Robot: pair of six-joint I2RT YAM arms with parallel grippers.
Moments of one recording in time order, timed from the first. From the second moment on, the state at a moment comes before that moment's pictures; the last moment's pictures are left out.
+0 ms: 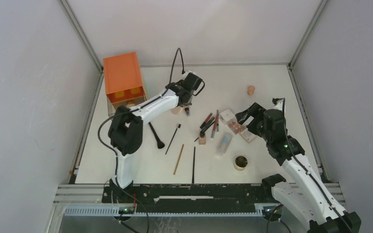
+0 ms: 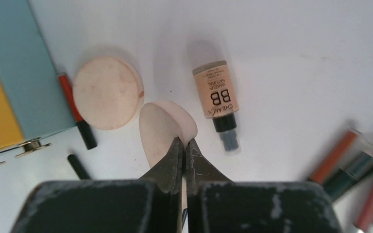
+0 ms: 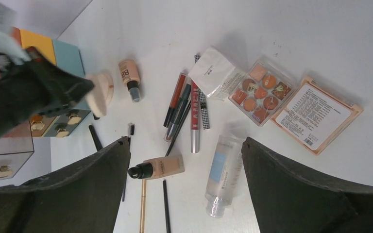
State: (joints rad) left arm -0.68 2.05 1.70 -0.64 -0.53 -0.37; right arm 0.31 0.75 0.65 -0.41 0.09 0.80
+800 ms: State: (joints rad) left arm -0.42 1.25 1.40 -0.80 -0.62 -0.08; right arm 0.31 0.84 0.64 -0.37 0.04 0.81
